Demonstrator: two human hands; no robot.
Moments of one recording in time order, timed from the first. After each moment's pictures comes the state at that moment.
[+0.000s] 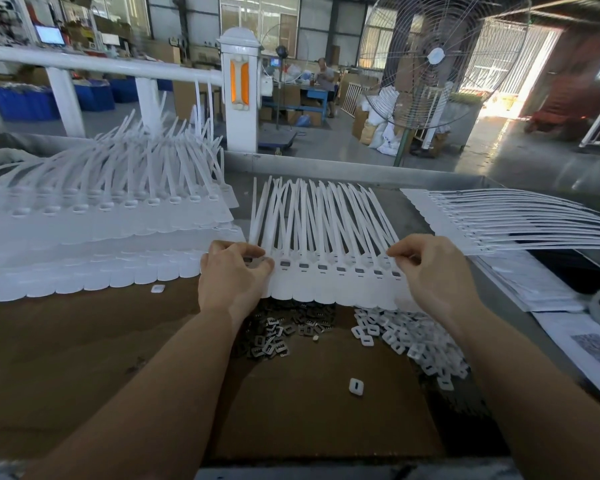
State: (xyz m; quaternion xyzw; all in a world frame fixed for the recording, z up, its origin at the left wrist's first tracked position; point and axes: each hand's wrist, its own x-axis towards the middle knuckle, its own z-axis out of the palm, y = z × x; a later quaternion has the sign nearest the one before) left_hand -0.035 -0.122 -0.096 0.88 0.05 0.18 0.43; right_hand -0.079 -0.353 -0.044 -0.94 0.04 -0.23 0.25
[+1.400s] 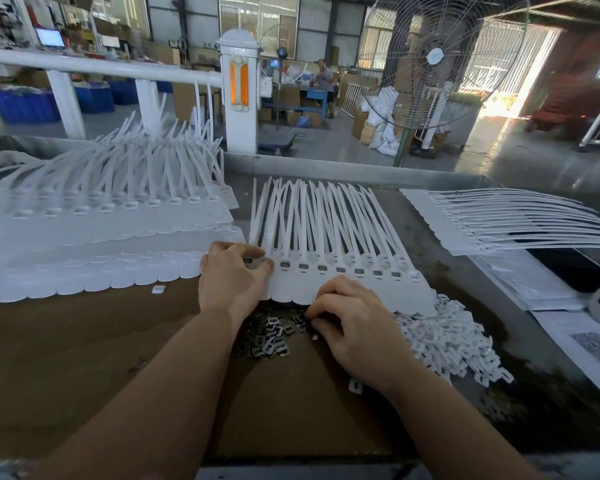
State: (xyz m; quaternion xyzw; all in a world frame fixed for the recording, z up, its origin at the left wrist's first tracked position) left_hand -0.032 -0.122 -0.100 0.88 0.05 0.18 0.44; right_hand -0.111 -0.290 -0.090 -0.93 -0.22 -0.19 0.22
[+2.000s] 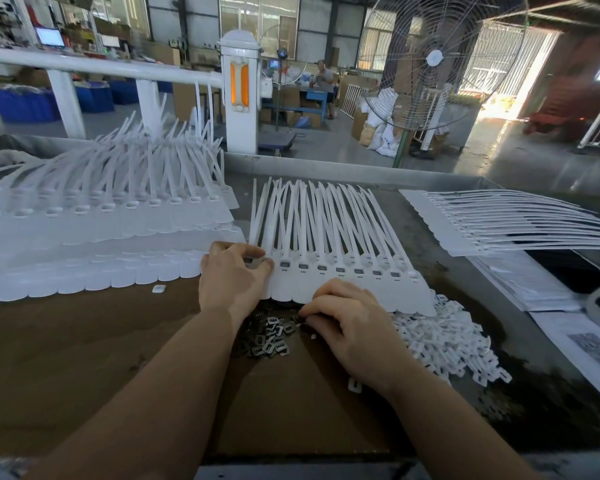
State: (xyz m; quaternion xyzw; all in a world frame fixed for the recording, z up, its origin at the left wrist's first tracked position) left_hand -0.033 -0.122 -0.099 0.88 0.05 0.18 0.44; right_hand -0.112 -0.289 -0.087 -0.93 -0.23 -0.18 0.23
